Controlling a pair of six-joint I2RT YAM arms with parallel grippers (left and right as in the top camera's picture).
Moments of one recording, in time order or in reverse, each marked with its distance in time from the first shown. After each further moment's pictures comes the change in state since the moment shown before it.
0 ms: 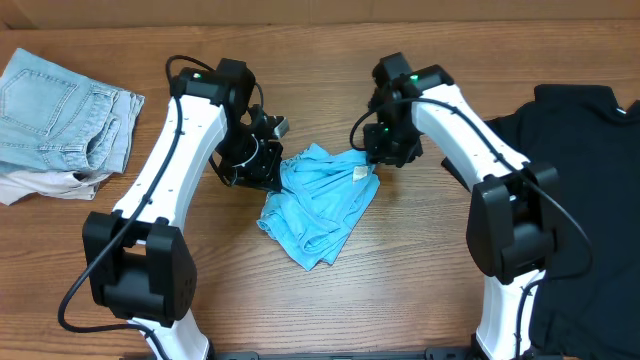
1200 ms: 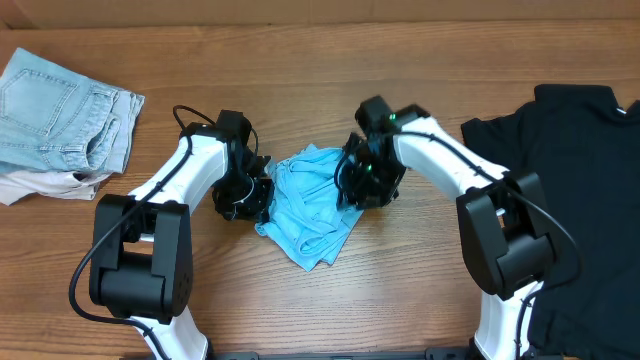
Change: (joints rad) left arm 0.040 0.006 -0.426 0.400 -0.093 -0.079; right arm 0.108 -0.061 -0.293 0.157 -0.298 0.027
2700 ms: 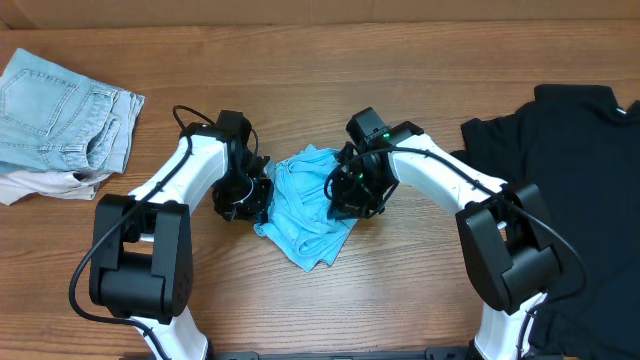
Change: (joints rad) left arm 0.000 0.000 0.000 -0.005 -0.013 -0.004; right arm 0.056 -0.065 -0.101 0.092 -0.123 0.219
